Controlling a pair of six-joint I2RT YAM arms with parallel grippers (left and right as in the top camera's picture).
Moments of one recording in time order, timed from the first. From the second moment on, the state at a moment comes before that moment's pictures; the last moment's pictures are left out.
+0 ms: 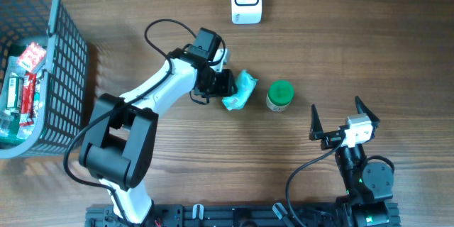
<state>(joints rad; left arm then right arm) -0.42 1.92 1.24 -0.64 0.34 -0.37 0.15 0.02 0.01 0.00 -0.01 -0.11</state>
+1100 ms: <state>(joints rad) -0.51 1.92 1.29 -0.73 0.25 -0.40 0.15 0.02 0.01 0.00 -0.01 -0.11</state>
